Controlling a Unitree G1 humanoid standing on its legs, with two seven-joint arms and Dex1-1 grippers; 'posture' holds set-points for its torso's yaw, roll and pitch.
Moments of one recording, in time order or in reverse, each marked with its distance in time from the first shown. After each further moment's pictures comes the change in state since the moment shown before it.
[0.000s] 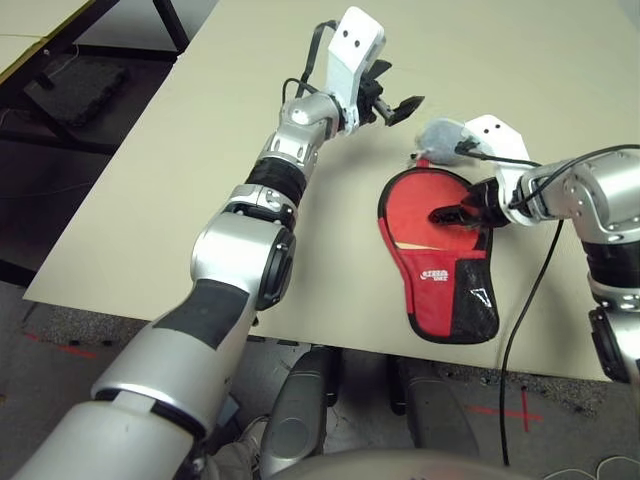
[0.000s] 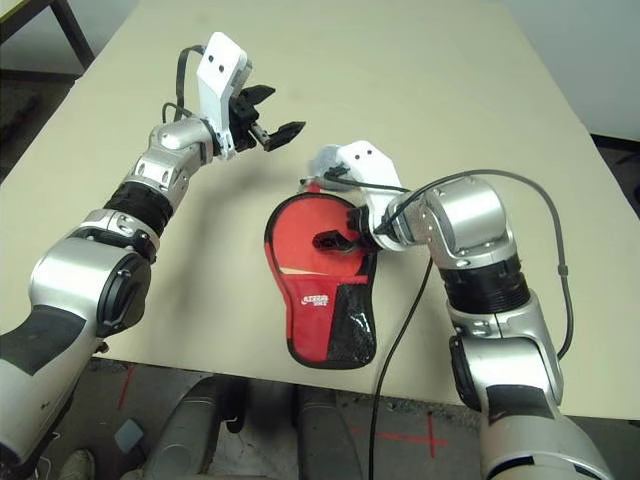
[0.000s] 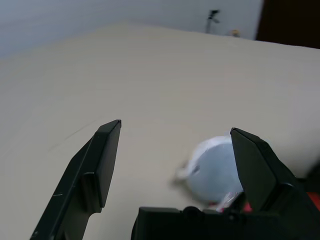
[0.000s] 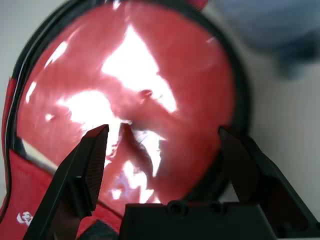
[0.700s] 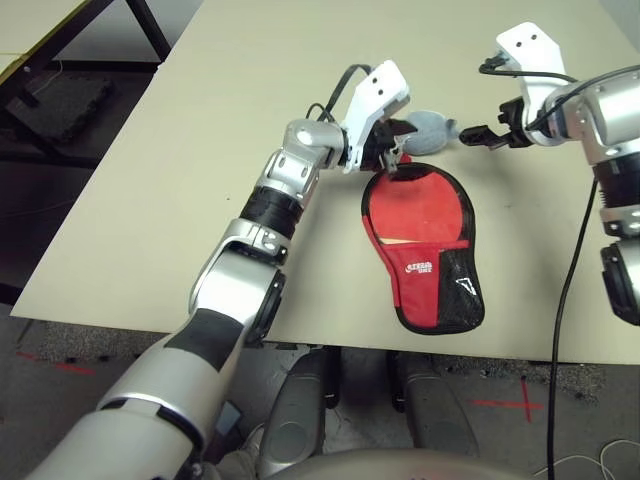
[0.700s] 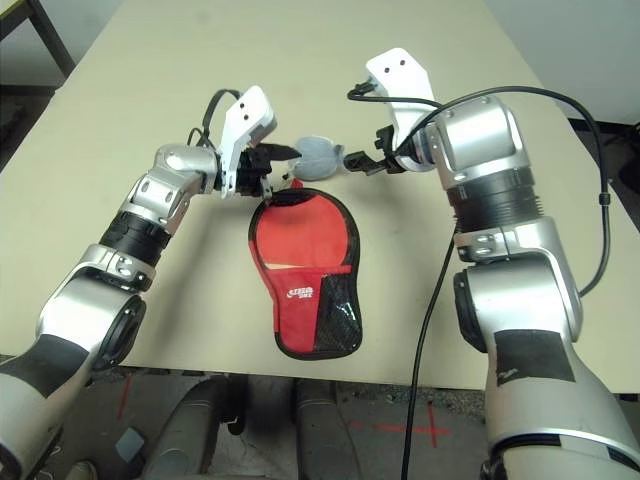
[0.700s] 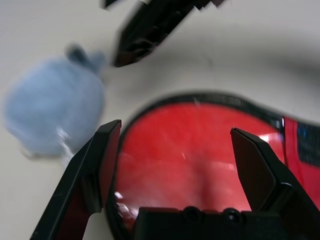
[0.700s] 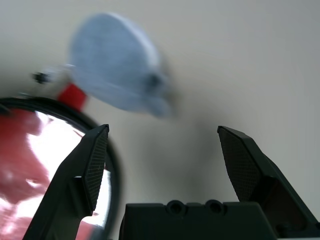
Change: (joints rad) left arm 0.262 0.065 -0.260 -0.420 0.024 0.342 -0.273; right arm -0.294 0.086 0.127 0.518 -0.225 -0.467 0.037
